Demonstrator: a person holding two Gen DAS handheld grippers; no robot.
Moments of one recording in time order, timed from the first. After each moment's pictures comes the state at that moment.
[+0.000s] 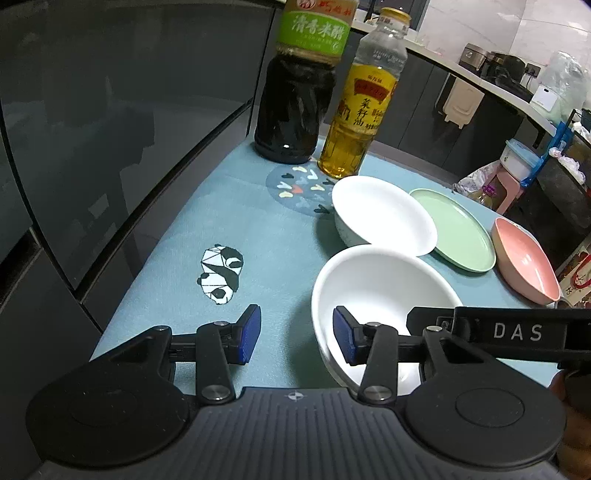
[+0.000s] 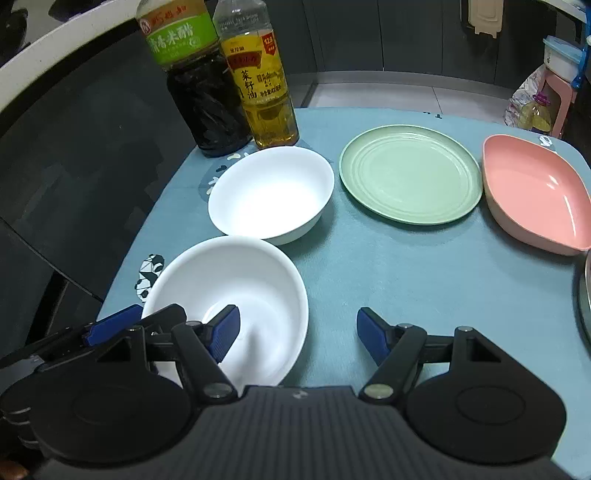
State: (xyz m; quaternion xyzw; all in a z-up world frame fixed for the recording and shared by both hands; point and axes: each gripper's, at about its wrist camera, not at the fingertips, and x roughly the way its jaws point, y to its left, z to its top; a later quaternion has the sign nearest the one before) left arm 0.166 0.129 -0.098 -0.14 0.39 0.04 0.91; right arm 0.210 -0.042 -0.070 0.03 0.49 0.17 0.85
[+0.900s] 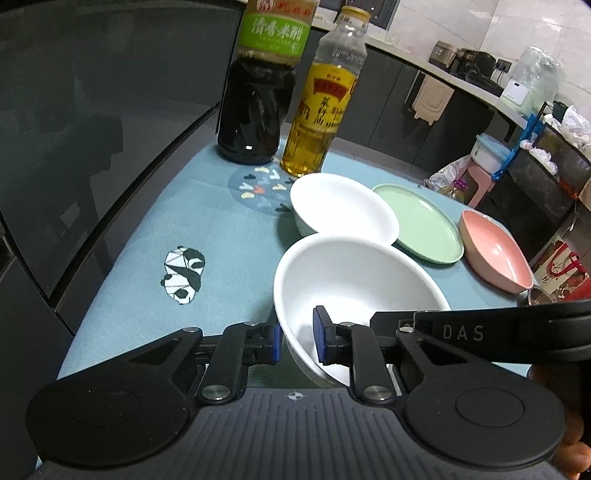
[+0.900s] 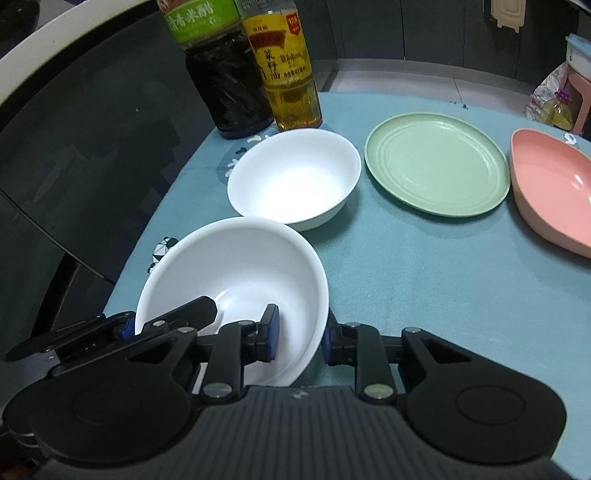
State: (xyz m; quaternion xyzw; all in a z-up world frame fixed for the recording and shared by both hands) left arm 0.158 0.116 -0.092 -0.14 0.37 -0.01 0.92; right arm 0.211 -0.037 -0.072 0.03 0.50 0.21 0.84
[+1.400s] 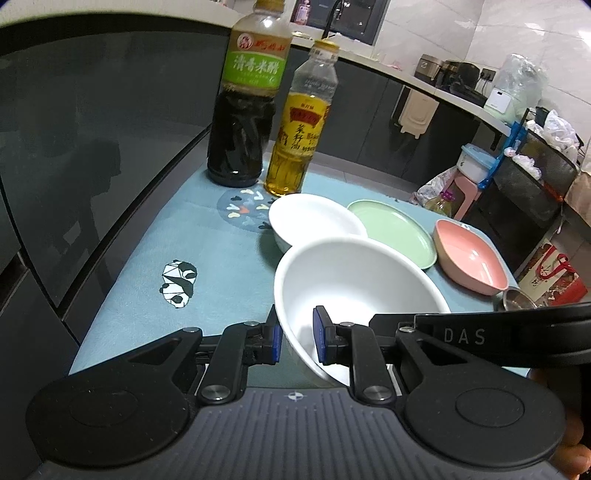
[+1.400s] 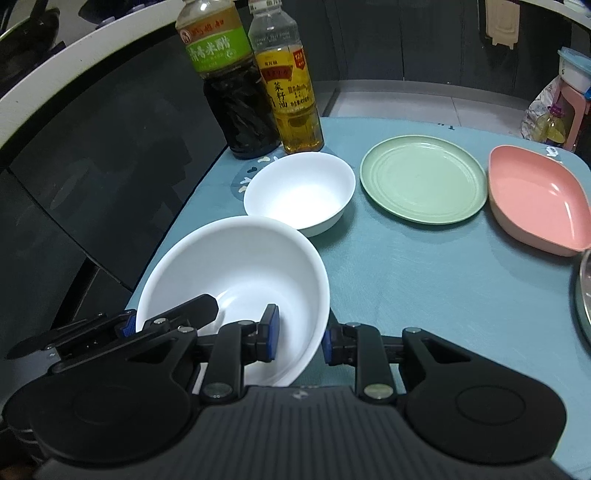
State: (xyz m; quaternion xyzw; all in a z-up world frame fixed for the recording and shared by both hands) left arm 0.130 0.102 -0.067 -0.13 0.34 -0.02 0.93; right arm 0.179 -0.055 -0.047 0.04 0.47 0.22 0.85
